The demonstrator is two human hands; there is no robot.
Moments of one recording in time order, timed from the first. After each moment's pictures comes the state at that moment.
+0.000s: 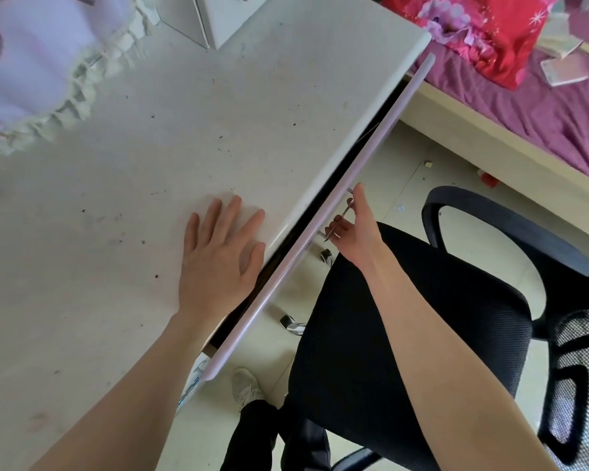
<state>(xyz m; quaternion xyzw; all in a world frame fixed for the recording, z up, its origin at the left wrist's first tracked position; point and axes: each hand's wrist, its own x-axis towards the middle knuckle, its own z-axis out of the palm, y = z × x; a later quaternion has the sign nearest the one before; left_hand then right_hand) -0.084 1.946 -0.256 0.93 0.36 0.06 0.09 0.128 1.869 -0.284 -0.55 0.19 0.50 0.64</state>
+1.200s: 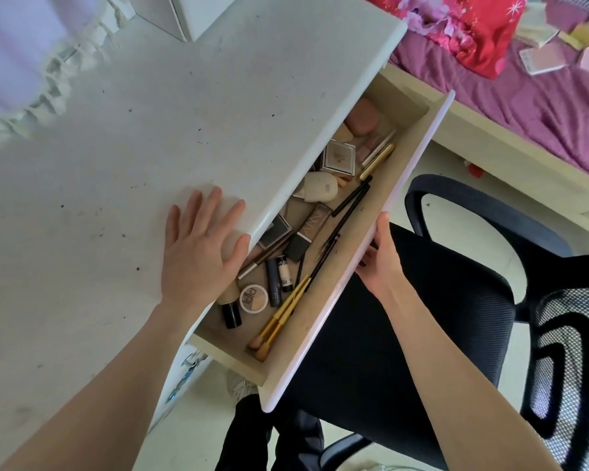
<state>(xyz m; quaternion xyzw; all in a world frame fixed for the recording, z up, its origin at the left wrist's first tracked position) -0.083 1.947 -0.251 0.93 0.35 0.05 0.07 0.128 1.781 -0.298 -0.59 0.17 0.47 0.64</state>
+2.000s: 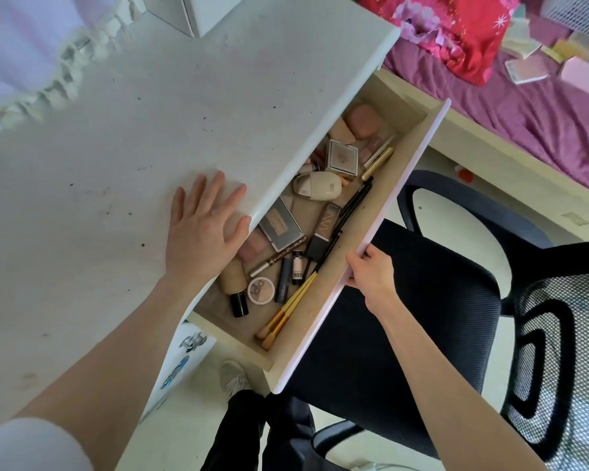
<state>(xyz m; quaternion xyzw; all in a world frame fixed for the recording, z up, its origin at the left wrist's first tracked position) -0.084 1.944 -0.247 0.93 0.35 0.04 0.08 0.088 1.754 -0.283 -0.83 0.00 0.36 0.43</state>
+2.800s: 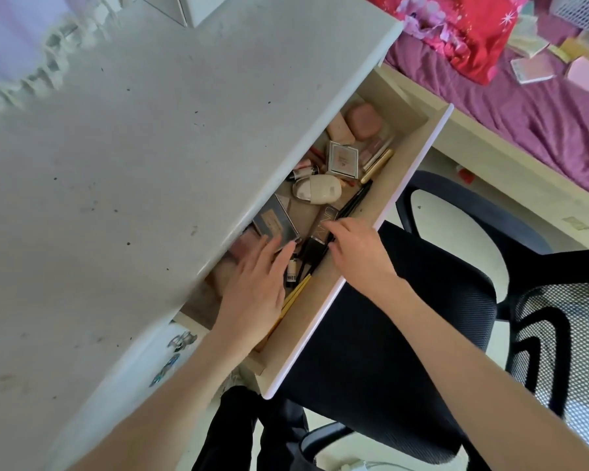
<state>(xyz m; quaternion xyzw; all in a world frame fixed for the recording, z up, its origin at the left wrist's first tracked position) -0.069 1.846 -0.270 0.94 0.28 0.01 0.19 0.109 1.773 -0.261 -0.83 -0.52 0.16 0.11</state>
